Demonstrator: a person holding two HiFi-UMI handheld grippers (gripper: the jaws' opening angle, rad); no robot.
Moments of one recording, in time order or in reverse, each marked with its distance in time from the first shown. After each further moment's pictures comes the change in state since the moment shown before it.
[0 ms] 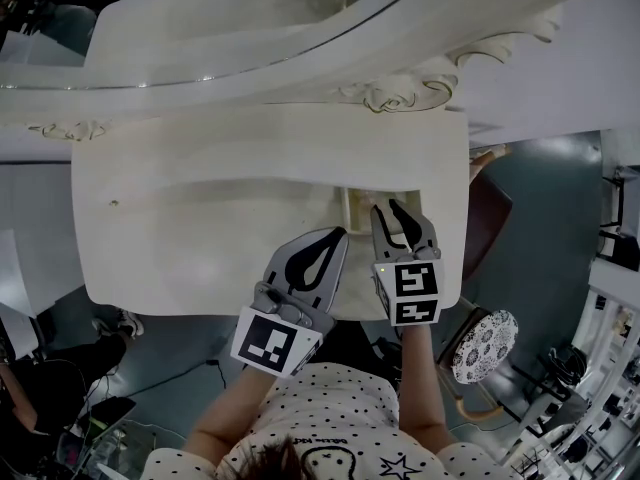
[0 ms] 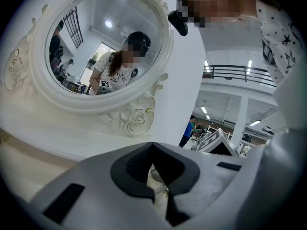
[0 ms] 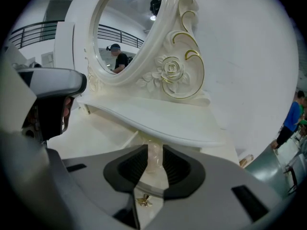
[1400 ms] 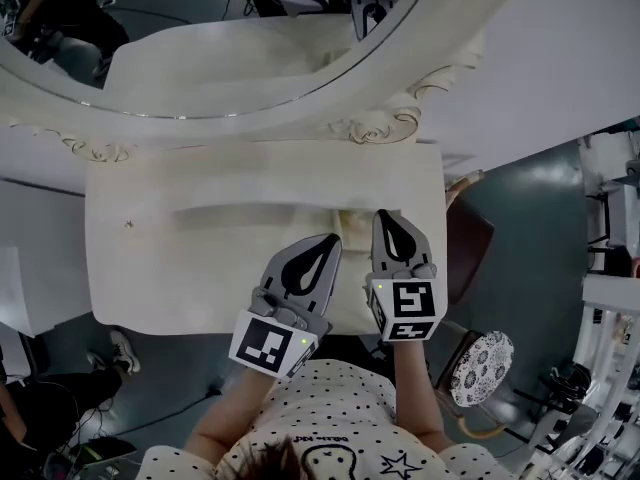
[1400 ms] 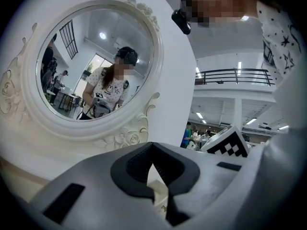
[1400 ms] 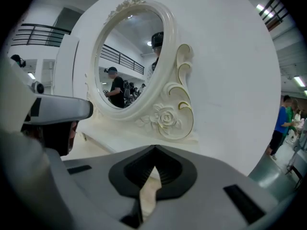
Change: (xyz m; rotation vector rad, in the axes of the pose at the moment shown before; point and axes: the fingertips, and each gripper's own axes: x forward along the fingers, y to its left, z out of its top) left arm -0.020 -0.015 0.052 0.083 -0.111 -0.044; right arm -0.058 0.003 0.079 0.013 -0.267 -0.099
